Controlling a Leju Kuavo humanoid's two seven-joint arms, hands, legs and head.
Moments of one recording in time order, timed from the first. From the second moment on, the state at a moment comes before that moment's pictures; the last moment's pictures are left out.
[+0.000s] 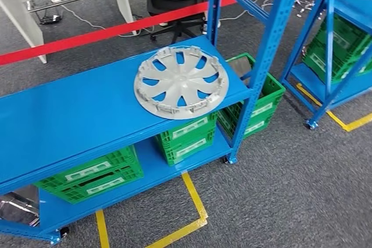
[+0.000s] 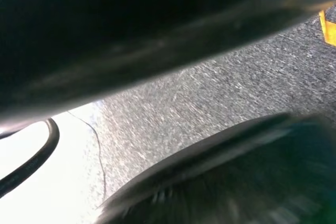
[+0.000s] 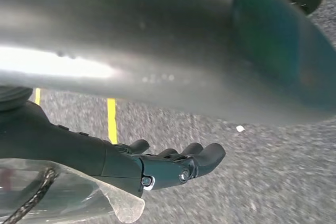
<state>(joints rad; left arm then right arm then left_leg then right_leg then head) -0.01 -0.18 0.19 -0.20 -0.78 0.39 0.00 -0.03 0.12 -1.07 -0.21 1.26 -0.06 -0.19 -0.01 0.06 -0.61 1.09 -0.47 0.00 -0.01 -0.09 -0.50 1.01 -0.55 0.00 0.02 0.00</state>
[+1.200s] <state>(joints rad) -0.01 -0.18 0.22 -0.20 -0.76 0.40 -0.01 -0.04 0.12 -1.08 -0.21 1.21 -0.05 -0.19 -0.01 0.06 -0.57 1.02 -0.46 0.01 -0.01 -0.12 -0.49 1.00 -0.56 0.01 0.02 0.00</state>
